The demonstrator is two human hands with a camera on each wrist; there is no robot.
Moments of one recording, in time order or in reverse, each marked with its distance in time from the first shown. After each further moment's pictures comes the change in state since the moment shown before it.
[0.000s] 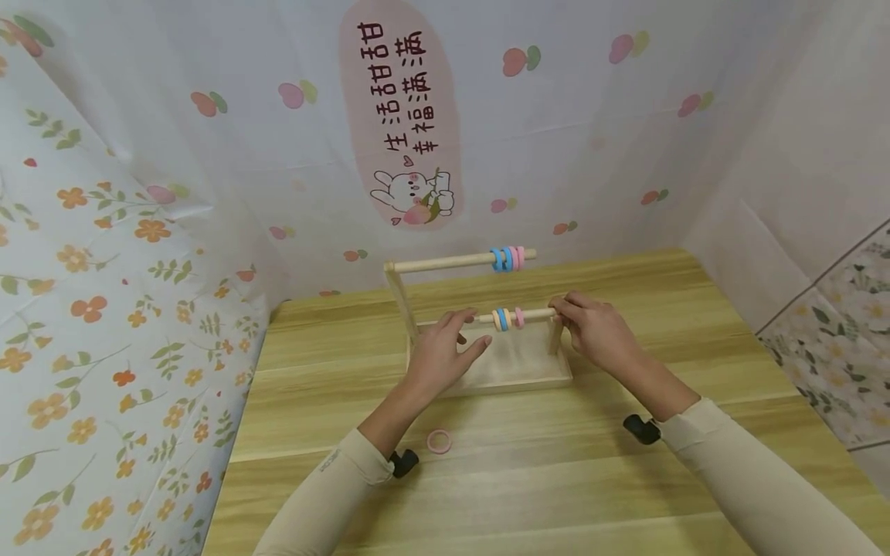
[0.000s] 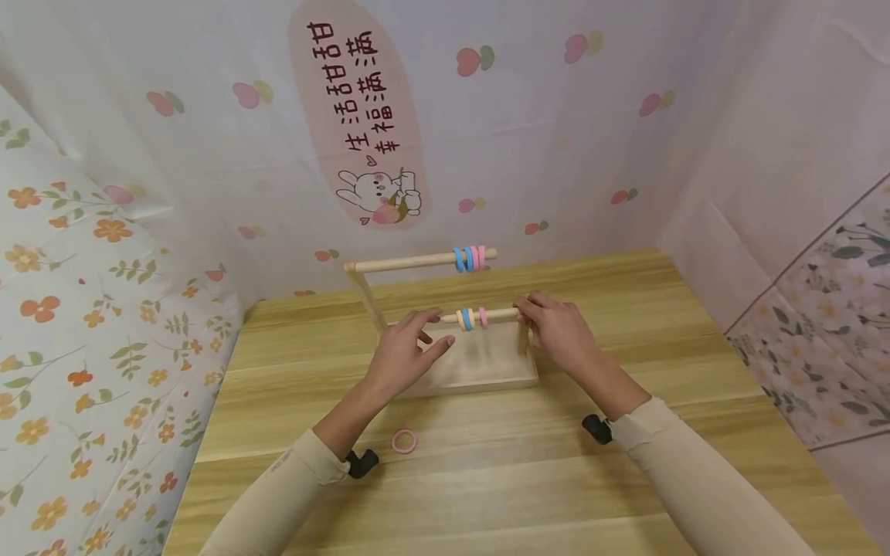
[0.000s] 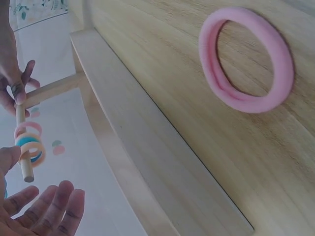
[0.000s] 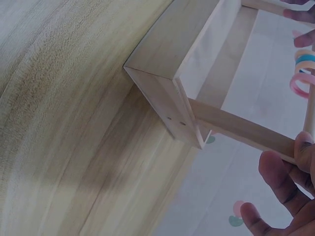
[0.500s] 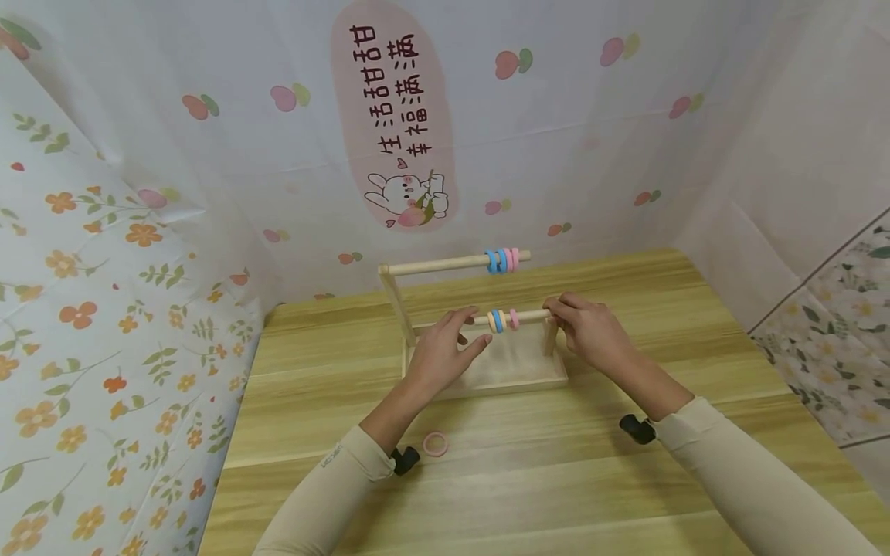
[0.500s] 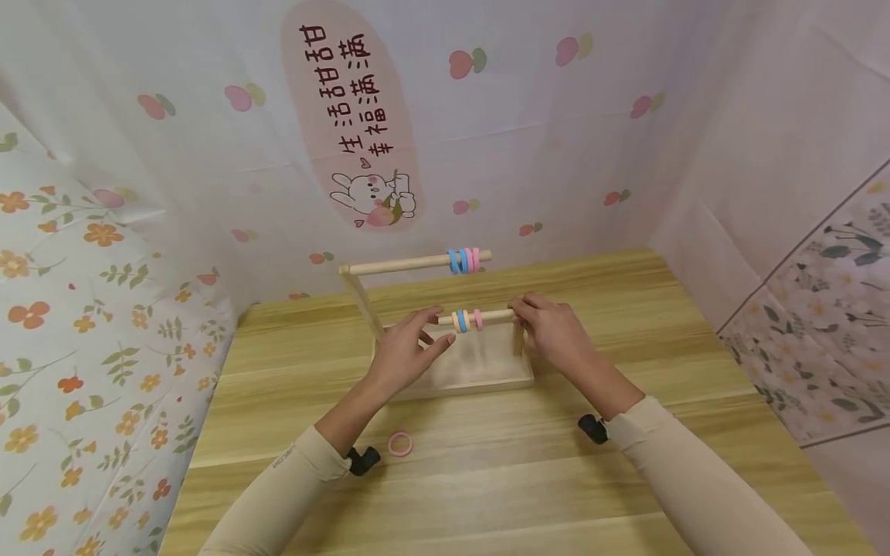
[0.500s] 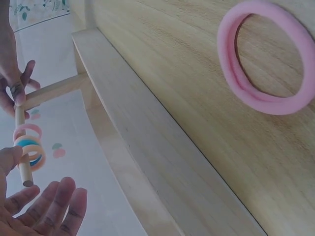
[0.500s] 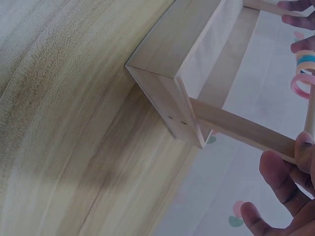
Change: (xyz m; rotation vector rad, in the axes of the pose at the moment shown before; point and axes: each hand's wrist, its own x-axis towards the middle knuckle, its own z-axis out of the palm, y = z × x) left_hand 0.009 0.004 0.004 -0.057 -0.024 -0.008; right_hand 0.001 -0.002 -0.003 -0.006 -0.033 0.016
